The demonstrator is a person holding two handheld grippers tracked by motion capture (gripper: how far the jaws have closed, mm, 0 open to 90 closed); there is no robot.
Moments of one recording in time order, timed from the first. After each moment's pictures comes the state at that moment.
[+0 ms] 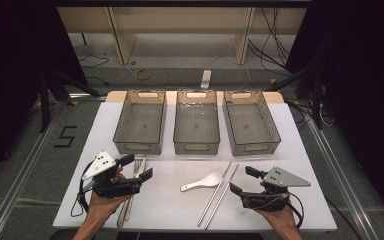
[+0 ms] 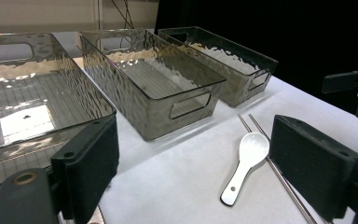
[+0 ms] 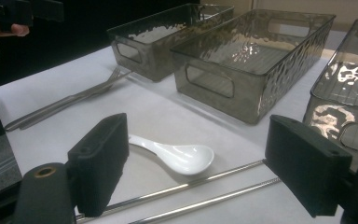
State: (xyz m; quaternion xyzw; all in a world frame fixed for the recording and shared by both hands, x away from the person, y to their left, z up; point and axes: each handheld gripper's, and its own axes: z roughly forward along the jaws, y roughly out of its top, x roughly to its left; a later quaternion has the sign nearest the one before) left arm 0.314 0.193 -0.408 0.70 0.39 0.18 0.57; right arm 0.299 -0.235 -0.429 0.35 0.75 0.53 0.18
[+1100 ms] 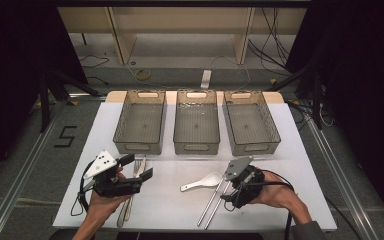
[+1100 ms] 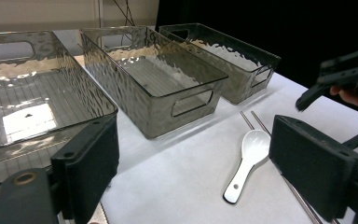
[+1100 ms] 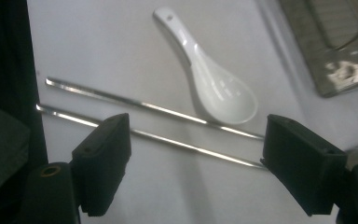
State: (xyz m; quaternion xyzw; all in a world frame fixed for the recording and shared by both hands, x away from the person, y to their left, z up) left arm 0.315 0.192 -0.409 0.71 0.39 0.18 0.56; right arm 0.346 -0.182 -0.416 0.12 0.96 0.25 0.10
